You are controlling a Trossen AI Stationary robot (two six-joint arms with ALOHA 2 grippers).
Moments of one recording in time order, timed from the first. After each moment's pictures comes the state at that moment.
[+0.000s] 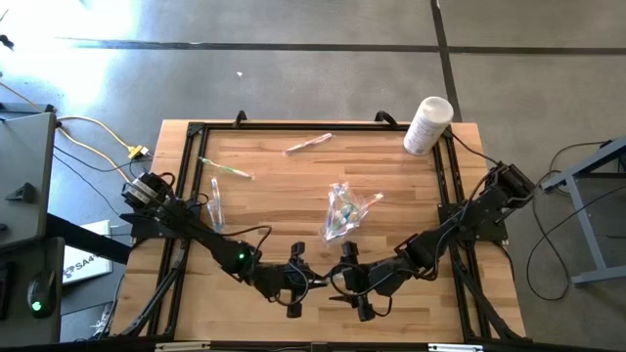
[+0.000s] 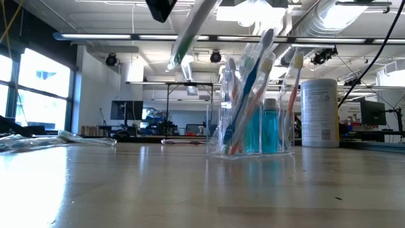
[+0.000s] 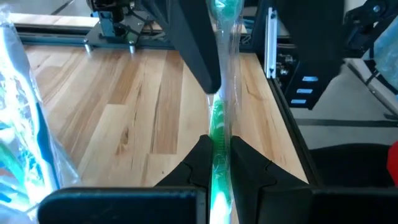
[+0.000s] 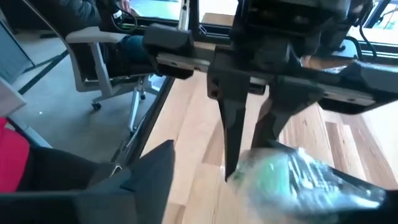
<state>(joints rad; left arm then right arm) -0.58 1.74 1.14 0.24 -0.48 -0.29 0.60 1.62 1.19 -0.07 0.31 0.21</state>
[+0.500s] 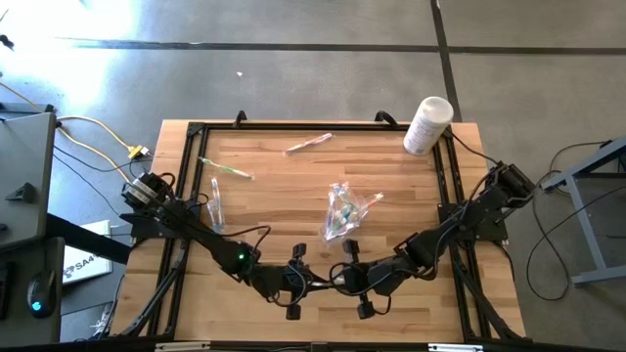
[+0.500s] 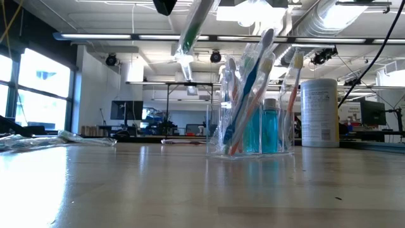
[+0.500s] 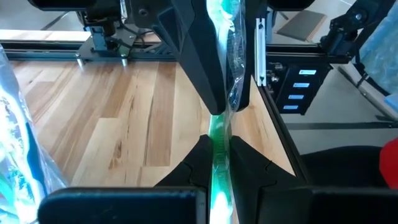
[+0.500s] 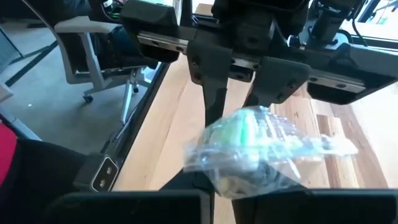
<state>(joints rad) -0.58 1.74 1.14 0.30 -0.47 -0.24 0.60 1.62 1.19 -0.11 0.32 0.21</state>
